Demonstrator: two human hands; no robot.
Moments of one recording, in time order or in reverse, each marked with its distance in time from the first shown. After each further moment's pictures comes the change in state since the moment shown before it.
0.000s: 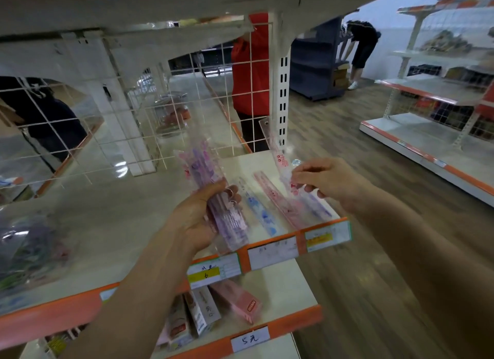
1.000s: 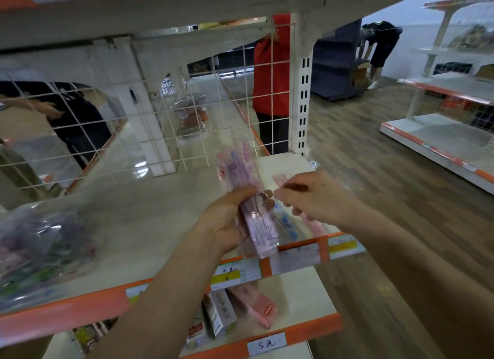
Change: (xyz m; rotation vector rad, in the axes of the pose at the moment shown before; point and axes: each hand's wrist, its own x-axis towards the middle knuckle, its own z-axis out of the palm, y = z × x) left_hand -0.008 -0.002 0.012 0.085 0.003 -0.074; right_hand -0.008 -0.008 0.047 -0.276 -0.110 -0.190
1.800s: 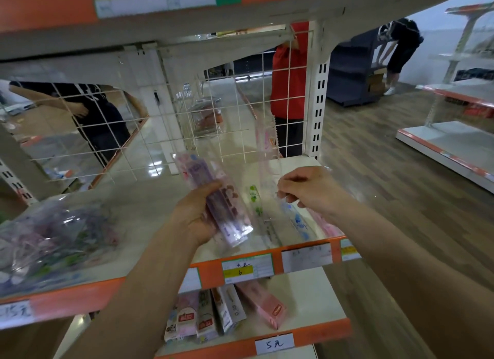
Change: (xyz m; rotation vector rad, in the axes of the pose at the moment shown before) left_hand -0.017 0.033 -0.049 -0.082 0.239 0.080; right_hand 0.016 -0.016 0.018 0.330 0.018 0.110
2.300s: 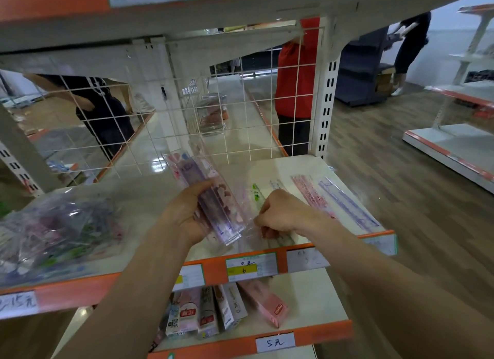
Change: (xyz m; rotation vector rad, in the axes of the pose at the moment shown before) left_hand 0.007 0.006 -0.020 -0.022 0.011 0.008; right_hand 0.013 0.012 0.056 -0.540 -0.300 0.082
